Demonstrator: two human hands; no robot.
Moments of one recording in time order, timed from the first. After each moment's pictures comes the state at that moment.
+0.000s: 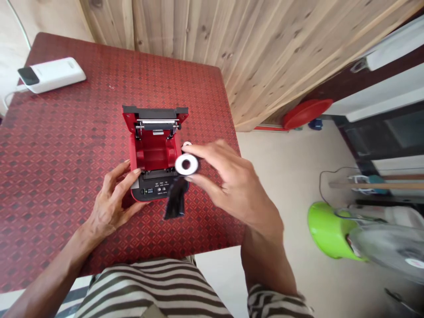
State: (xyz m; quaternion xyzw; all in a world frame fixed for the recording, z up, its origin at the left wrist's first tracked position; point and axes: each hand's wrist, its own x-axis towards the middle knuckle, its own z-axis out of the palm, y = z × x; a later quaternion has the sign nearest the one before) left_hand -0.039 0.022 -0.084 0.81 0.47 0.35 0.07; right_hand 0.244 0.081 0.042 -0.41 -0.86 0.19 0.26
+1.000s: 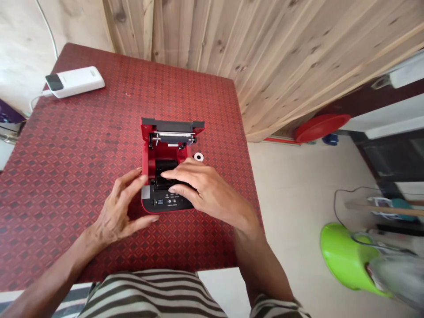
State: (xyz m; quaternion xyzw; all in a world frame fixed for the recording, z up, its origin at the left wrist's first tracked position) left_hand -0.041 0.021 -0.079 0.80 0.46 0.36 0.11; right_hand 0.208 0.112 0.010 -0.29 -0.89 0.29 0.20
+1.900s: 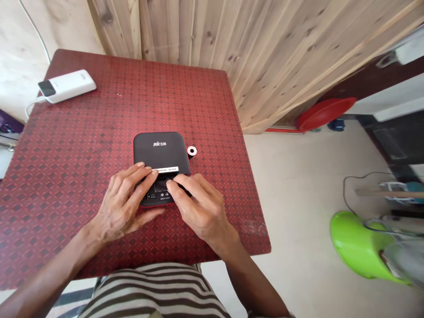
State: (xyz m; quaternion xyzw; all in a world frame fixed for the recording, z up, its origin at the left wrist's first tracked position) left_hand -0.024 0.035 -0.046 0.86 0.41 0.30 0.00; right_hand 0.207 0.046 -0.019 -0.38 -0.87 0.01 0.32
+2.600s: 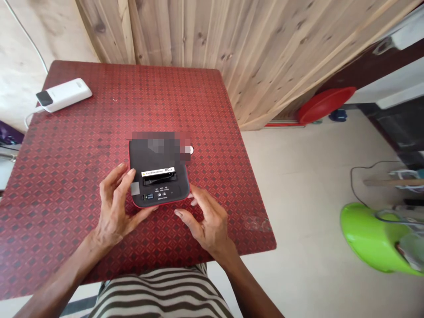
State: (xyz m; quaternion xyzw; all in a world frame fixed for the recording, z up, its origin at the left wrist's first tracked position) left_hand -0.023 0.021 -0.065 0.78 0.51 0.36 0.01; right_hand 0.225 0.000 -0.058 -0.51 -0.73 0.21 0.39
